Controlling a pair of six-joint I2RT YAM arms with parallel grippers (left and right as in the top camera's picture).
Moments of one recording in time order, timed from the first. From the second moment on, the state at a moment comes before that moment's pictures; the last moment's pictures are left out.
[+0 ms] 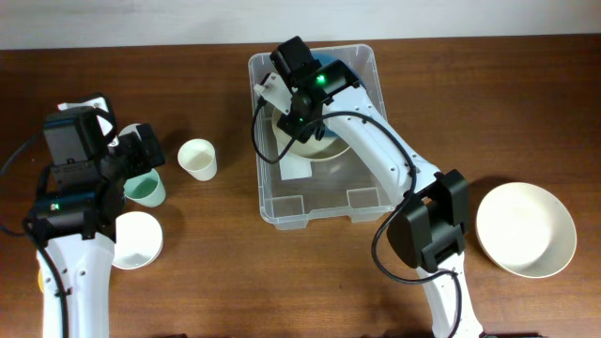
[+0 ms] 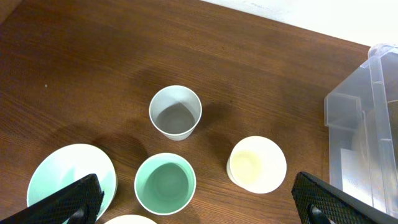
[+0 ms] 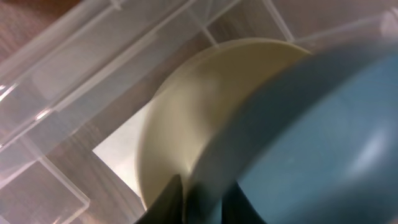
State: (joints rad) left arm 0.16 1.23 1.22 -0.73 -0.06 -0.14; right arm 0.54 2.28 2.21 -1.11 0.01 -0.47
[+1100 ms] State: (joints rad) left arm 0.16 1.23 1.22 -0.72 -0.06 -0.14; right arm -0.05 2.06 2.22 -1.58 0.40 0.66
